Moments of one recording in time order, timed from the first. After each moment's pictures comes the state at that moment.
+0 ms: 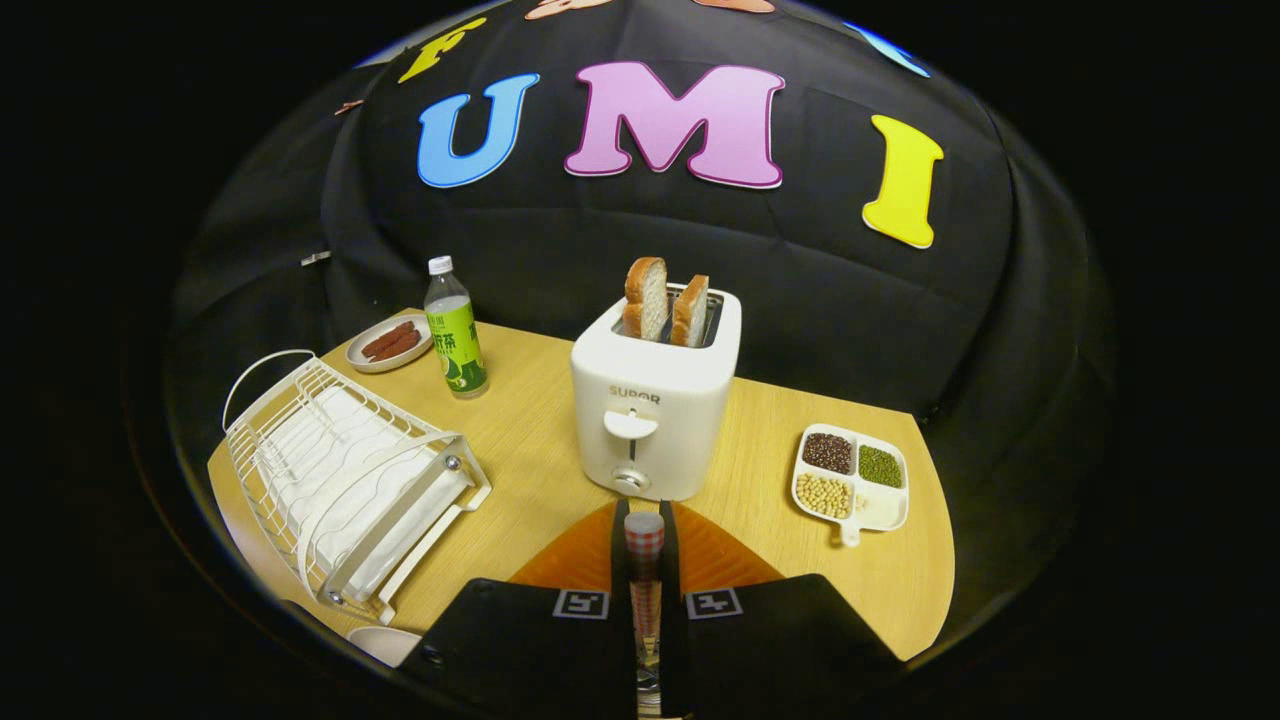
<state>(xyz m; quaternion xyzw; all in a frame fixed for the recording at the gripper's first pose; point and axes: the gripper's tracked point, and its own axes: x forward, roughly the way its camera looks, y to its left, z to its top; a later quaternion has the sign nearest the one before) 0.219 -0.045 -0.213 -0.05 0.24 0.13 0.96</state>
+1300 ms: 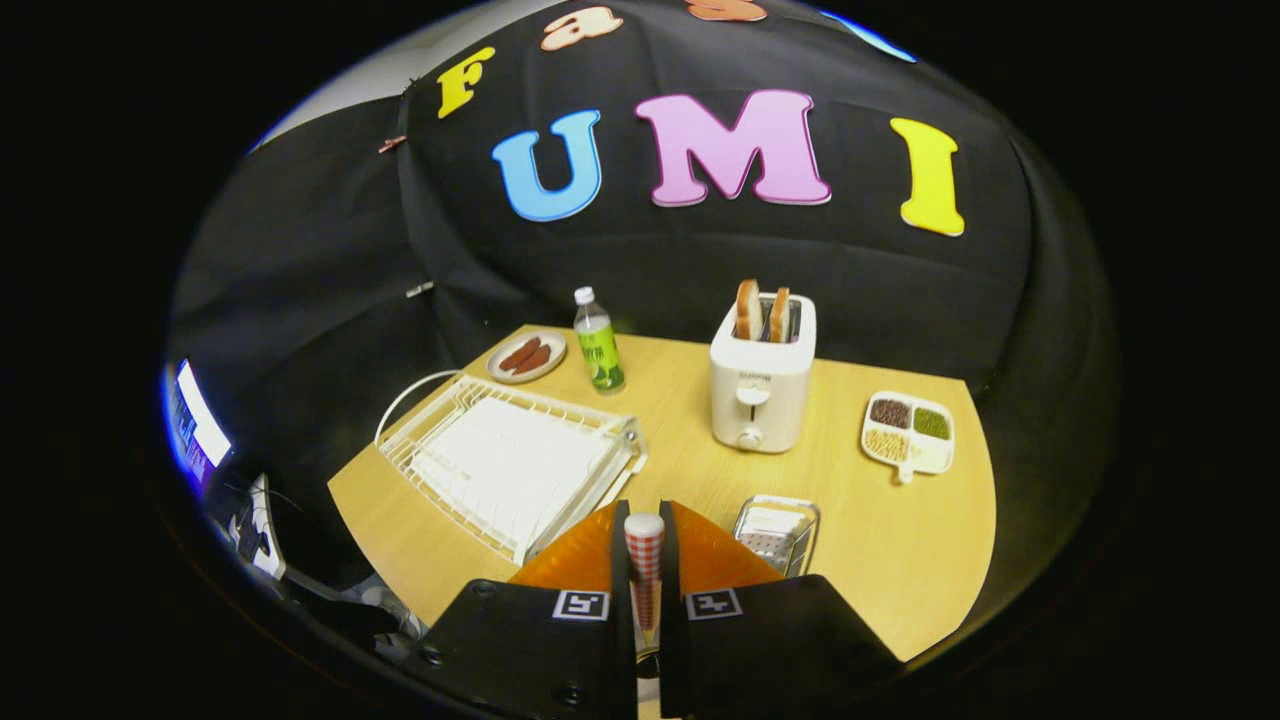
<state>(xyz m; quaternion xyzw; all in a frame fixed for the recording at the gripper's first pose) 0.060 0.014 -0.168 0.02 0.30 0.24 0.92</state>
